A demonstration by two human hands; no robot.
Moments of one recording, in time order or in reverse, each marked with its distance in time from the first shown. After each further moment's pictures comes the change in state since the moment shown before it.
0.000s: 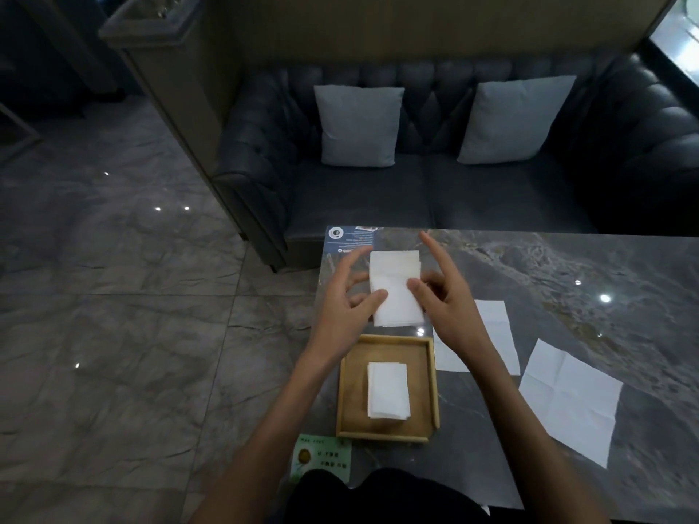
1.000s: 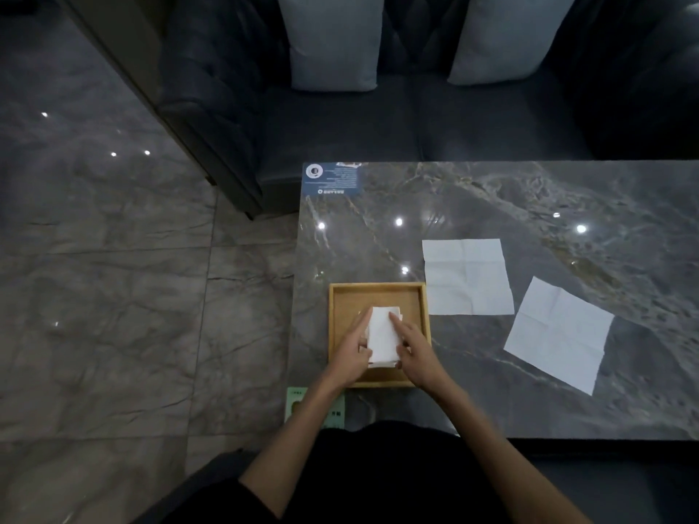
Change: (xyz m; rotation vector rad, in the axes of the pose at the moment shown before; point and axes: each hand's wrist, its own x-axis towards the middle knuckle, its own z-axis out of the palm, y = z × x) left_hand -0.045 -0.219 0.005 0.404 -0.333 -0.459; right_hand -0.106 0.208 0.055 -0.315 -0.269 0.463
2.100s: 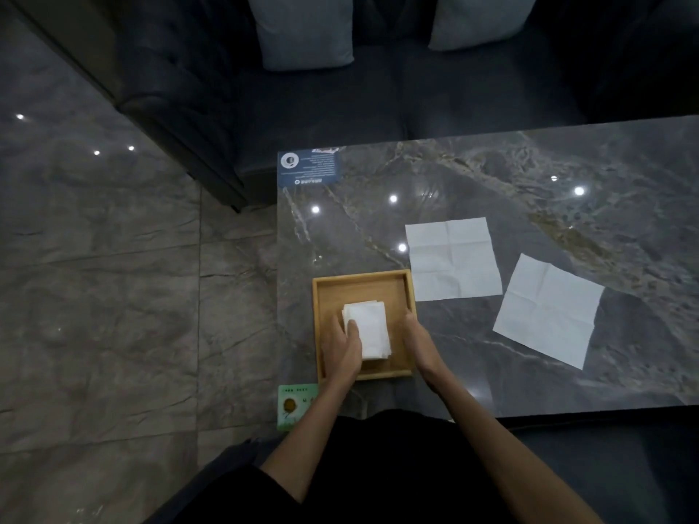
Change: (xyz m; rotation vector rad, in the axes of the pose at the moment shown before) left_hand 0.031 -0.009 0.043 0.026 0.424 -0.363; right_hand 0.002 0.021 -0.015 0.562 0.132 0.324
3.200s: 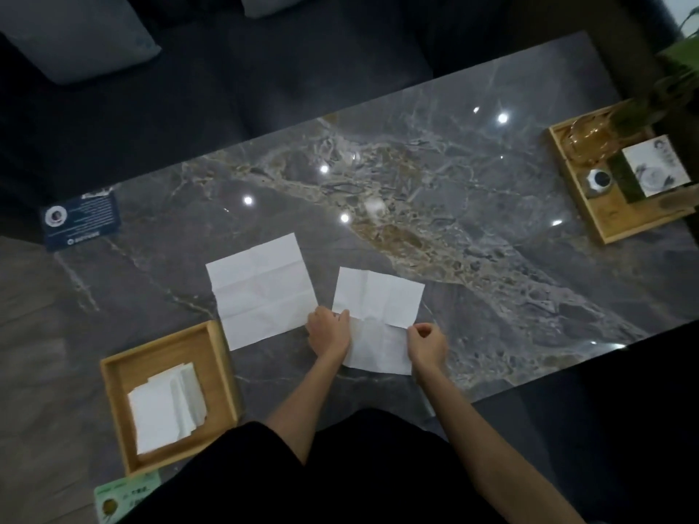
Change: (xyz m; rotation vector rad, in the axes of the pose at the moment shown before) left_hand -0.034 0.194 0.342 0.462 -0.068 0.014; right_hand 0.069 0.079 -0.366 0.017 0.691 0.440
